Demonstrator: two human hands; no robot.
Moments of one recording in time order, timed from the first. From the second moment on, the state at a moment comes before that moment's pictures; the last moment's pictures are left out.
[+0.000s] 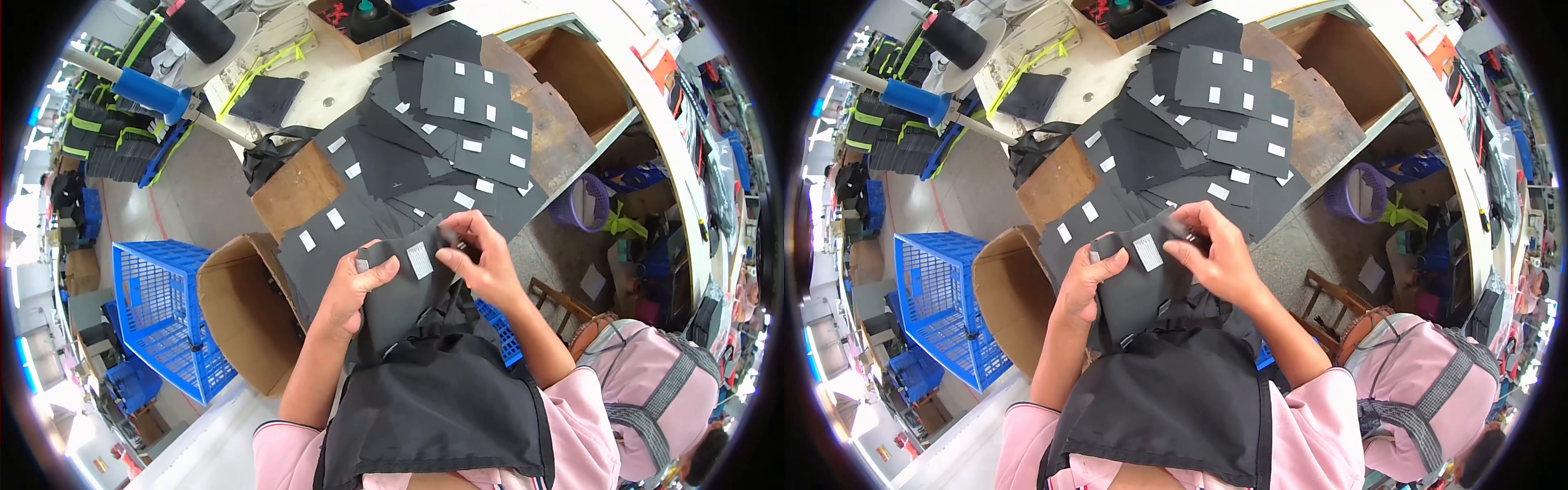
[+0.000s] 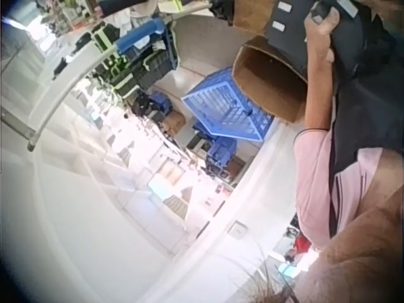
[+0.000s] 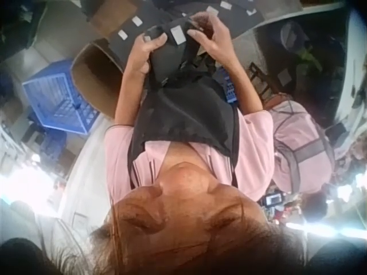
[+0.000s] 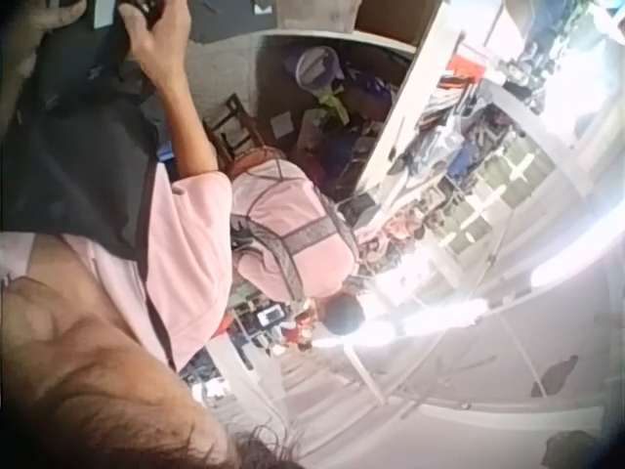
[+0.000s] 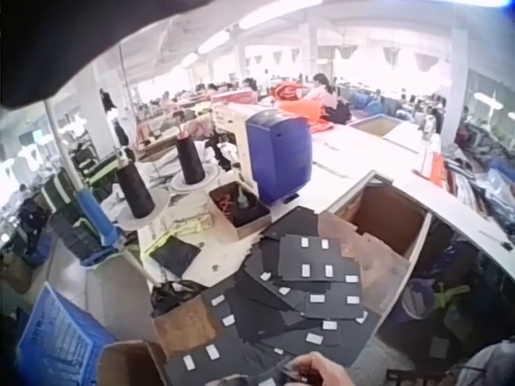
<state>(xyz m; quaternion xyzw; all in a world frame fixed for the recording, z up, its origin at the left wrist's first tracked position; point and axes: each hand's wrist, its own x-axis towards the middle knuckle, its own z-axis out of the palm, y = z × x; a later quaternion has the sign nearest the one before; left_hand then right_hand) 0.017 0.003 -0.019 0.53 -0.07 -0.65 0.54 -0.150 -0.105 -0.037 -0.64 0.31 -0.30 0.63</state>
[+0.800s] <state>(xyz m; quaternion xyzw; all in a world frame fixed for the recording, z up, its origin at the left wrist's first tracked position) 0.013 0.001 -0.004 0.57 -0.19 -0.60 0.53 -0.164 -0.115 -0.010 -0.91 0.18 -0.28 0.25</state>
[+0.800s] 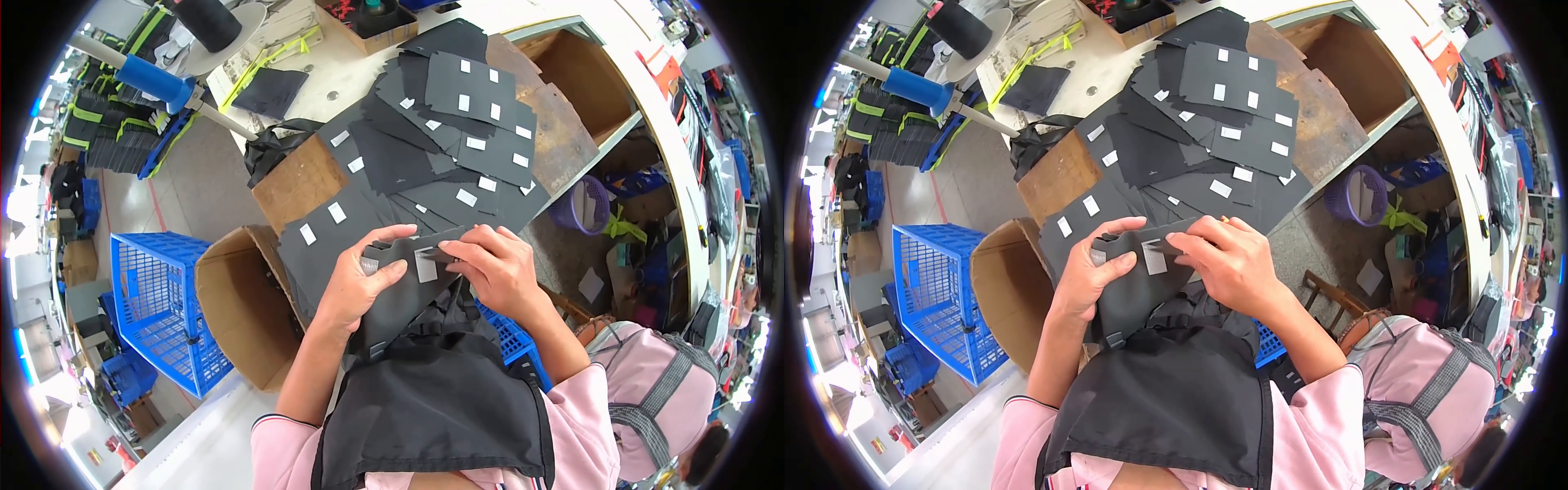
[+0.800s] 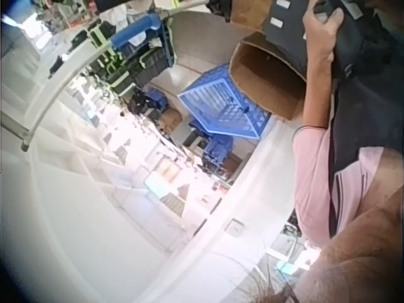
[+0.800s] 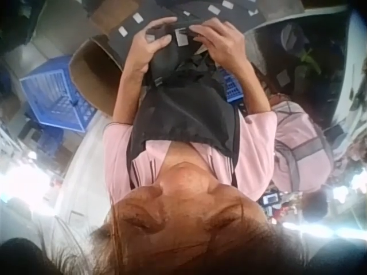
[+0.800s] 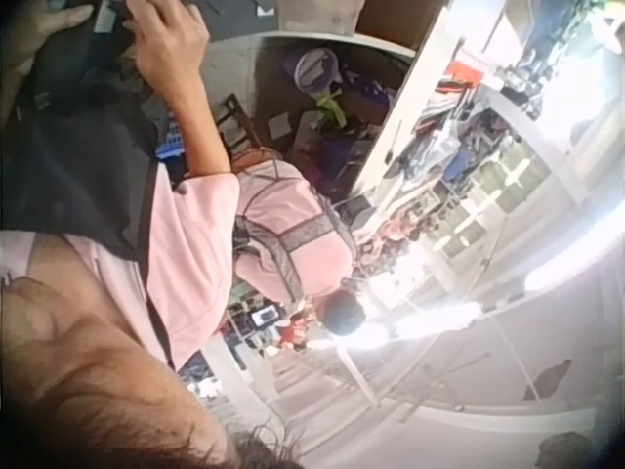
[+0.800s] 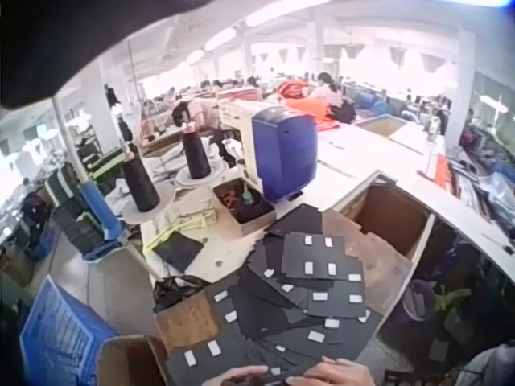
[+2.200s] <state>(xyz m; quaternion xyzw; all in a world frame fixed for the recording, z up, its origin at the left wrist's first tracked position) 0.023 0.027 -0.011 0.58 -0.23 -0.51 0.60 -0.132 -0.100 -0.002 -0.92 0.15 -0.29 0.24</state>
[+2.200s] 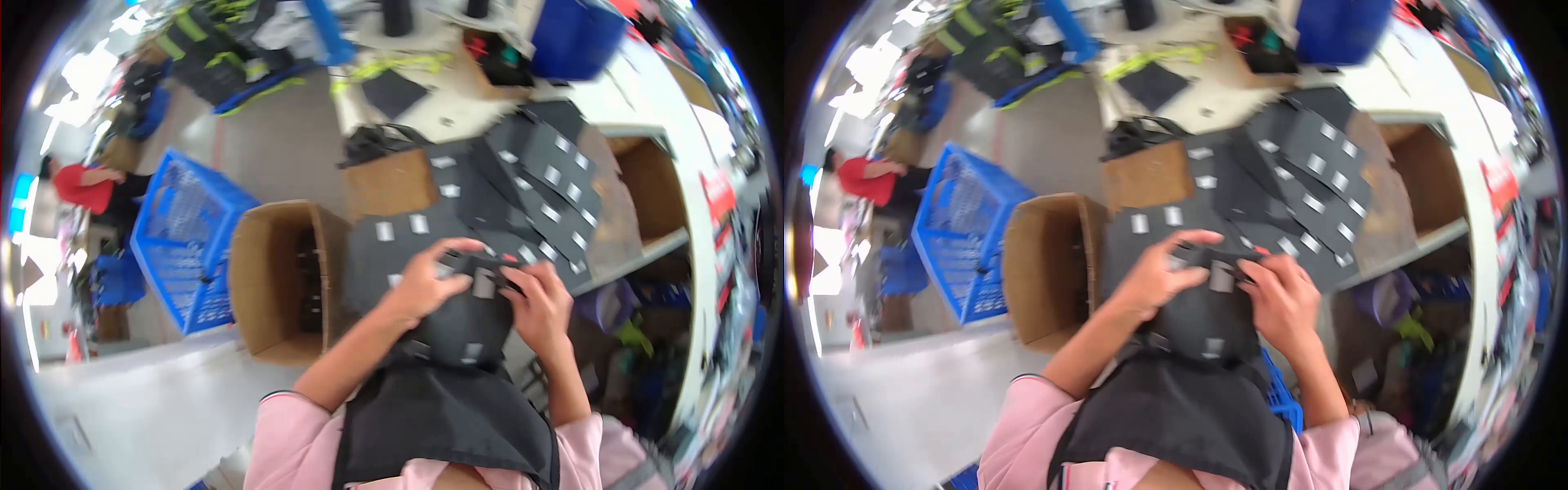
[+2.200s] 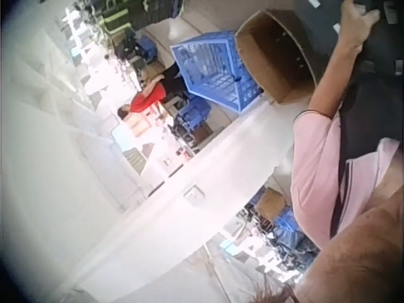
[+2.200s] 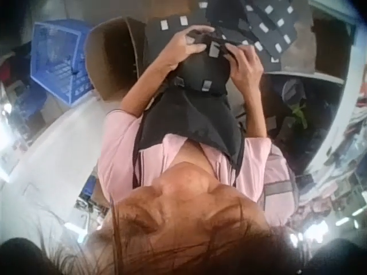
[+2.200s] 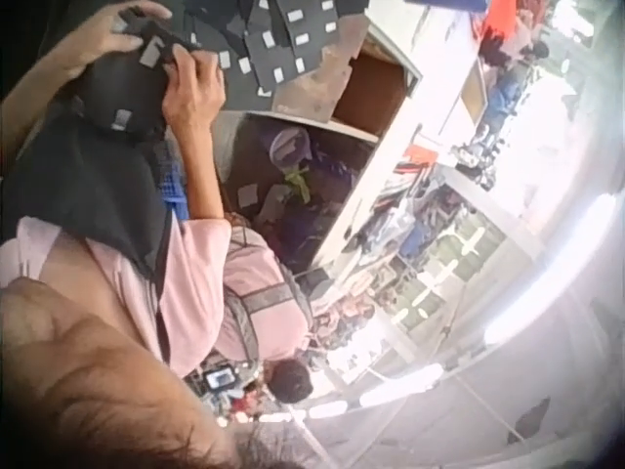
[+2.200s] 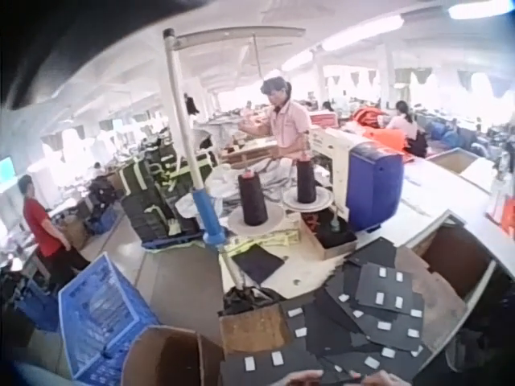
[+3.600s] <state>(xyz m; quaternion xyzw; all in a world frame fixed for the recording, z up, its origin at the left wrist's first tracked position) 0.020 0.020 0.001 0.56 -0.19 -0.60 0.54 -0.162 -0.092 -0.013 -0.91 0.17 -0.29 0.25</state>
